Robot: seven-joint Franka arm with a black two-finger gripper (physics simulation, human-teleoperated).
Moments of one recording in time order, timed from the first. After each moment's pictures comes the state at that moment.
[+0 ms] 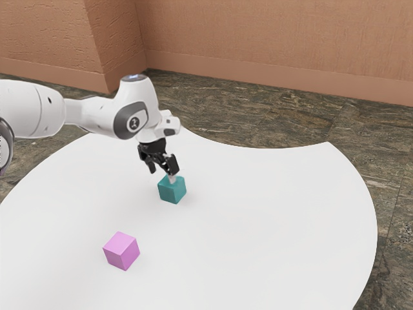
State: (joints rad) arm 0.39 0.58 -0.40 -1.62 0.20 2.18 0.16
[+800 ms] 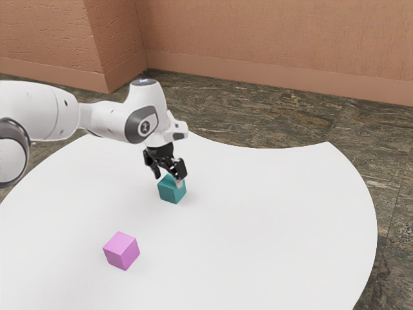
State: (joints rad) arm 0.20 0.57 -0.21 -1.63 0.09 2.18 0.12
